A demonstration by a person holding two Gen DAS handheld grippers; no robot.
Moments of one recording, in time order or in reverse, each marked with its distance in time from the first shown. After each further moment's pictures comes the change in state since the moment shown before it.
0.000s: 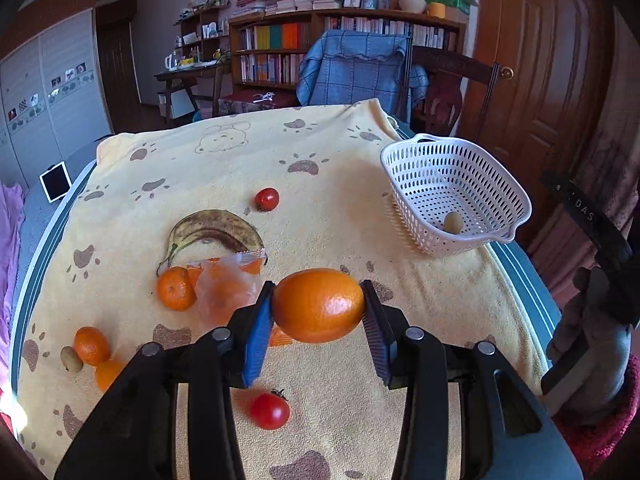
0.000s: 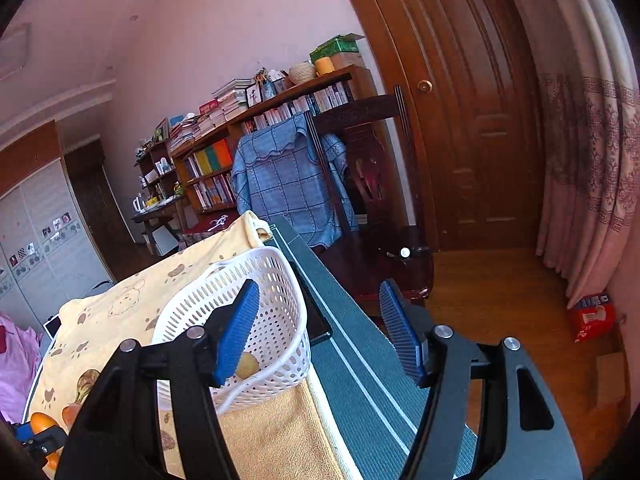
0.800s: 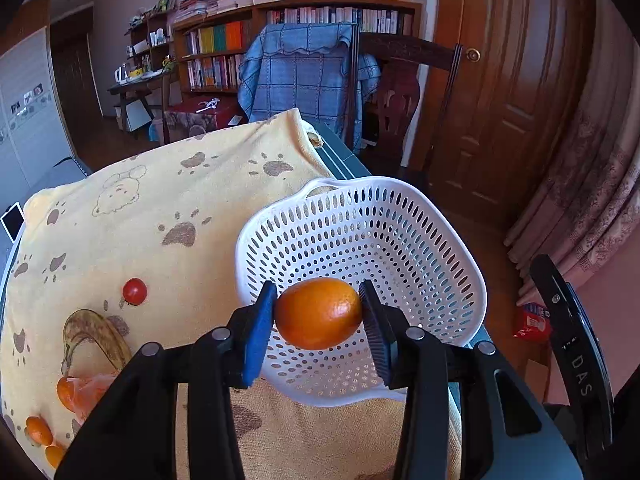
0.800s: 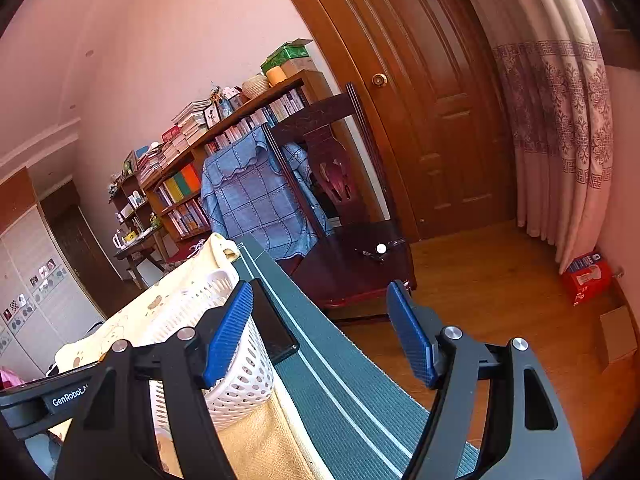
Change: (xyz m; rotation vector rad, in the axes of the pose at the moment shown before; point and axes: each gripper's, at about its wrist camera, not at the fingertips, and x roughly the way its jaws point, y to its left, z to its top) left arm 0.091 -0.109 0.094 0.075 0.037 -0.087; right arm 0.008 -0.036 0.003 0.143 -0.035 -0.069
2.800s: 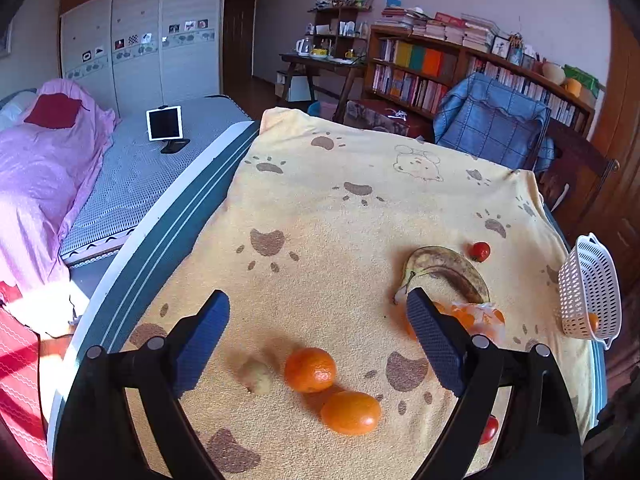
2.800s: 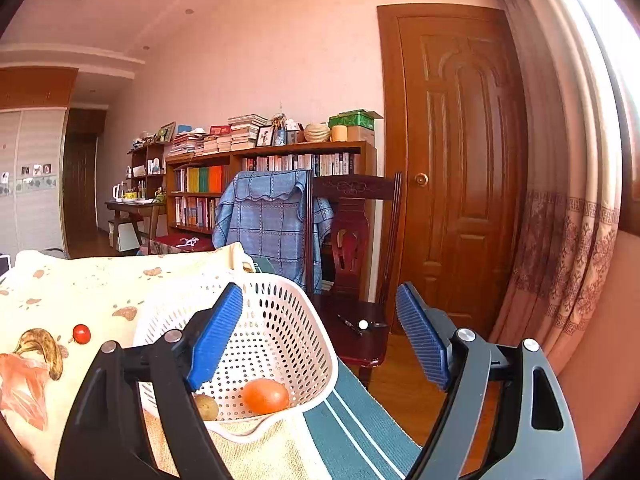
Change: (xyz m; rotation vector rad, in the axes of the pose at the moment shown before) left arm -0.162 0.300 -0.140 -0.412 -0.076 0.355; right arm -0.052 0.099 -0.044 -0.498 -0.256 -0.047
